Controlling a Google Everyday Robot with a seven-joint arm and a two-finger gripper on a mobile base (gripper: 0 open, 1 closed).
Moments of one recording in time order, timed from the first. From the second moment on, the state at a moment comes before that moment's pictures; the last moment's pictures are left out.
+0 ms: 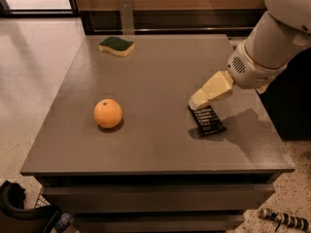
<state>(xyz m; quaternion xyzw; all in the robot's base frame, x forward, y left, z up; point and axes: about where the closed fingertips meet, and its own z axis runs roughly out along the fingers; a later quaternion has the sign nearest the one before) 0.501 -0.178 0.878 -0.18 0.97 0.06 0.13</state>
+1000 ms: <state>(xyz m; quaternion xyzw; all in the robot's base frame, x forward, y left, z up) 0.503 -0.163 0.813 -0.19 0.98 0.04 0.07</state>
